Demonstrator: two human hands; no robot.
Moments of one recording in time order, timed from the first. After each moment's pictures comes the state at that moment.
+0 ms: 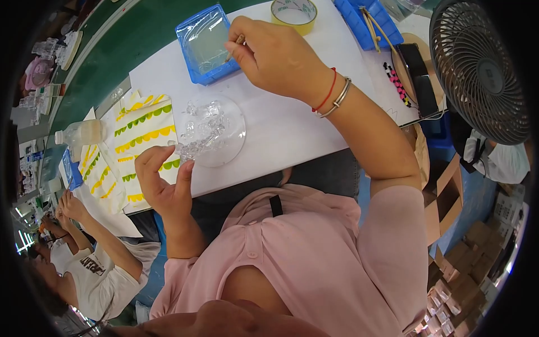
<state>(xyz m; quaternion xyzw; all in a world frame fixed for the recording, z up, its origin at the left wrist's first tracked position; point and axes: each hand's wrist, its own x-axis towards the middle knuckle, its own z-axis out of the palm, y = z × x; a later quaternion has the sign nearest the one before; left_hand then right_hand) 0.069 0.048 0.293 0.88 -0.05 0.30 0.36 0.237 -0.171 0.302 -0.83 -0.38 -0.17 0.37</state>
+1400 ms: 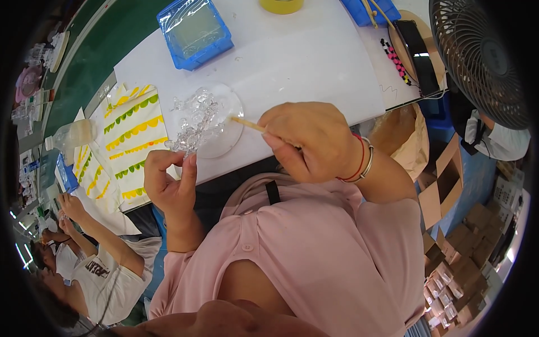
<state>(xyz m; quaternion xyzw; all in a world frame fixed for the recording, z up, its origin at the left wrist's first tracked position) 0.058 0.040 0.279 0.87 -0.08 0.22 0.42 0.125 -0.210 0.292 -0.77 -0.40 -0.13 0.48</state>
